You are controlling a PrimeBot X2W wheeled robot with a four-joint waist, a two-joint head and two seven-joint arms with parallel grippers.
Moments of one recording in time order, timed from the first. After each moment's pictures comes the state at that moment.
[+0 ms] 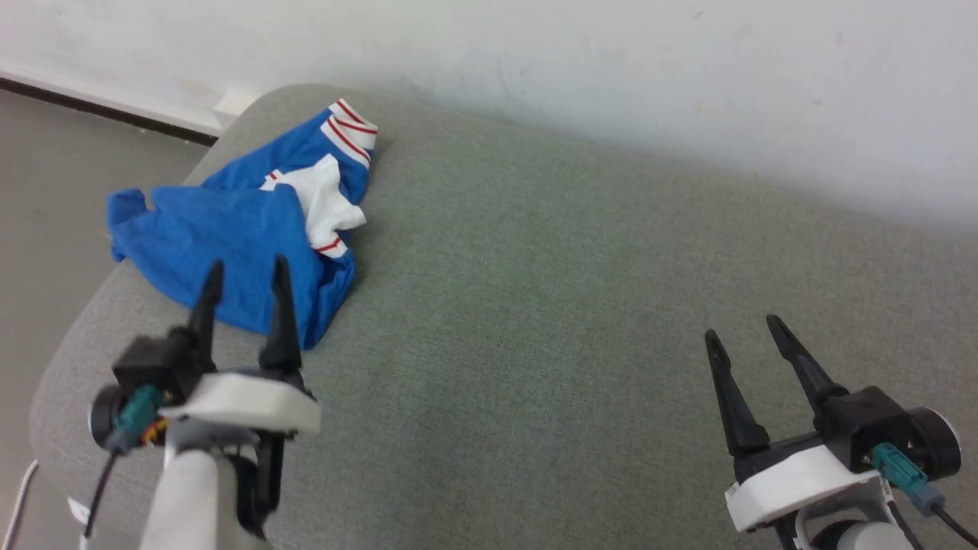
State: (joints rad) left arm -0.18 0.05 0.08 0.12 -0.16 -0.06 -0.18; right arm 0.04 -0.05 0.06 -0.07 0.03 0.13 -0.10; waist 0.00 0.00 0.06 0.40
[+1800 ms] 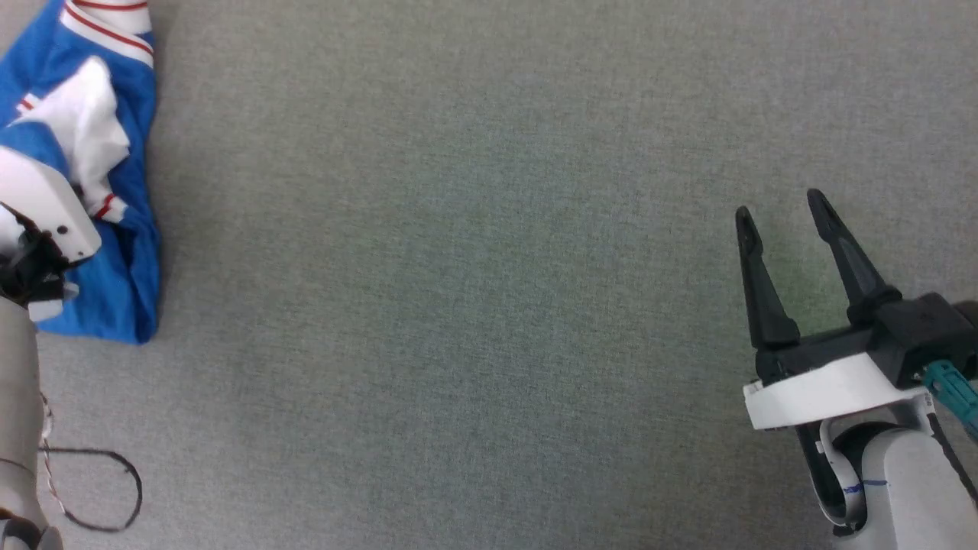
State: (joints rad) left arm -0.95 0.48 0.03 1.03 -0.43 -0.11 0.45; right arm -0.17 -0.05 0.04 -0.12 0.01 0.13 -0.11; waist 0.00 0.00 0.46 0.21
